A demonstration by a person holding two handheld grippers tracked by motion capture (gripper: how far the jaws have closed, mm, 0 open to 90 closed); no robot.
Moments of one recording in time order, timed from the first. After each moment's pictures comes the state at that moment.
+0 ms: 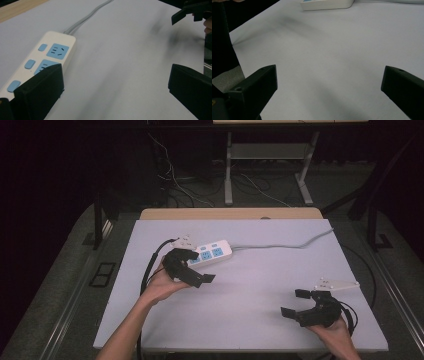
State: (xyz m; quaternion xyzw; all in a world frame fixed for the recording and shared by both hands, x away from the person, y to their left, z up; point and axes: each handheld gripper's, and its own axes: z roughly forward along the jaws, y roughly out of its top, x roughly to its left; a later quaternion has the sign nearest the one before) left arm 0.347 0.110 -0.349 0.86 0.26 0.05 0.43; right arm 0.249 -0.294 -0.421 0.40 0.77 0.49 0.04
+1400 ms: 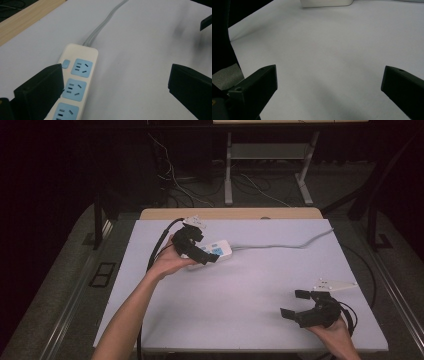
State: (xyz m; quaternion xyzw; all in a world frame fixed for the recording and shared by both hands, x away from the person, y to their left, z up) left arm 0.412 0.091 -0.337 0.88 0.25 0.06 0.39; right arm 0.248 -0.293 -0.422 0.40 0.78 0.48 0.04
